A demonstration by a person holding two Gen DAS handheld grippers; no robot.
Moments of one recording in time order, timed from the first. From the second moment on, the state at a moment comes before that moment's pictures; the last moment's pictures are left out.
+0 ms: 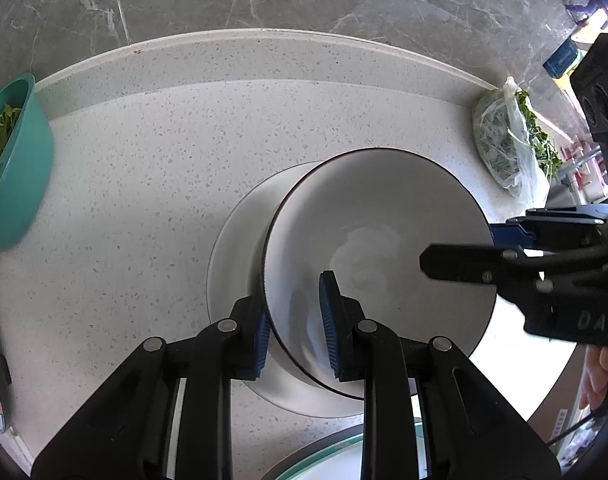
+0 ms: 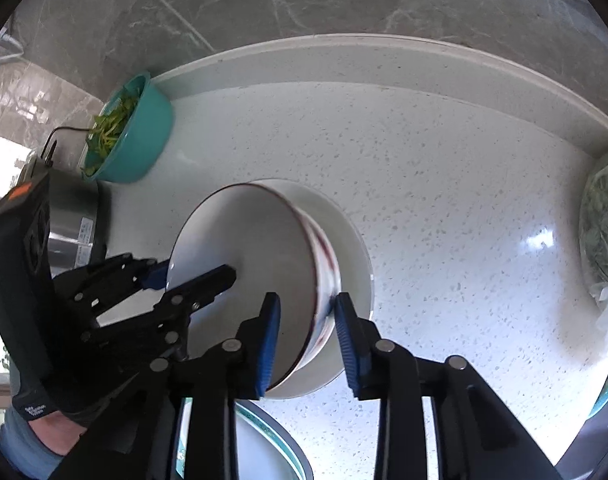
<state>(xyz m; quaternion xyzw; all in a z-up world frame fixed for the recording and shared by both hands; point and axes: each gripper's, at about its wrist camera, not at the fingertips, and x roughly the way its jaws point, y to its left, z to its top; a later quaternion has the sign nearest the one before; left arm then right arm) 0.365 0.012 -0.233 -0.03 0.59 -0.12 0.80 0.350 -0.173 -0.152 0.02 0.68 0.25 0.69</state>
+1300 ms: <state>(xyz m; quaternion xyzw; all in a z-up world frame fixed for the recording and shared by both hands) 0.334 0.120 -0.222 -0.11 0.57 -0.10 0.81 0.343 -0.245 -0.144 0.07 0.64 0.23 0.73</state>
